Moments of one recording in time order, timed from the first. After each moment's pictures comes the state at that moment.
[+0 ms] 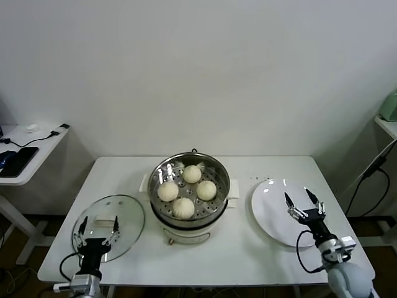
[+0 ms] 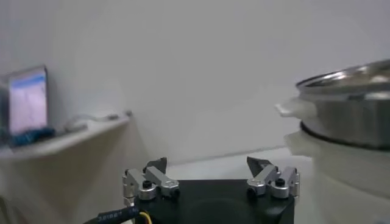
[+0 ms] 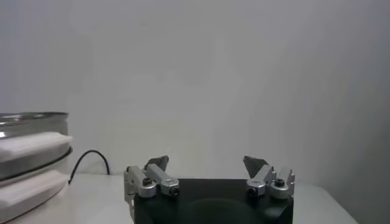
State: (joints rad) left arm 1.61 -1.37 -0.64 -1.87 0.05 -0.14 -0.18; right arm -1.35 1.06 0.55 1.56 0.55 0.26 -0.20
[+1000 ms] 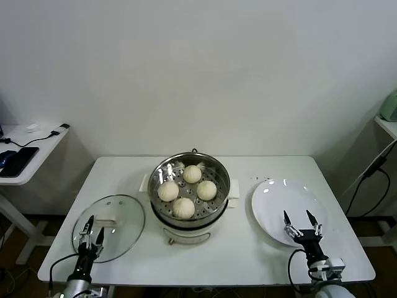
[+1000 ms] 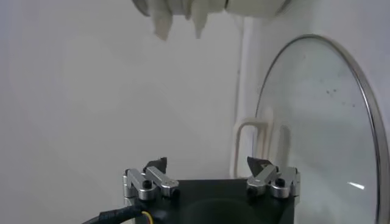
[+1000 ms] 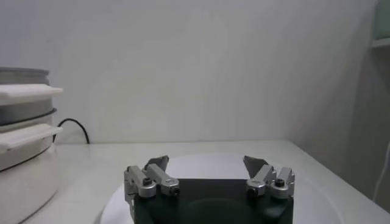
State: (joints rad) left arm 1.47 -1.26 -0.66 -1.47 1.21 -0.13 -0.48; right arm -1.43 1.19 0.57 1.58 0.42 0.23 -0.07
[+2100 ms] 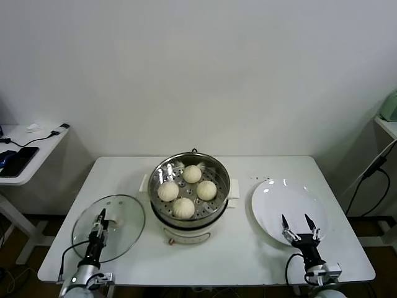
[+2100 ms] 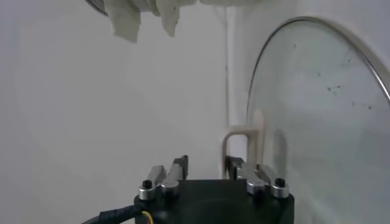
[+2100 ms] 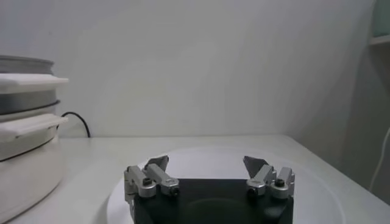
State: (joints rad) left arm 1.34 -1.27 -0.62 -1.36 1.30 -0.07 -0.45; right arm -1.45 1.20 0.56 1.59 0.39 0.24 -0.05
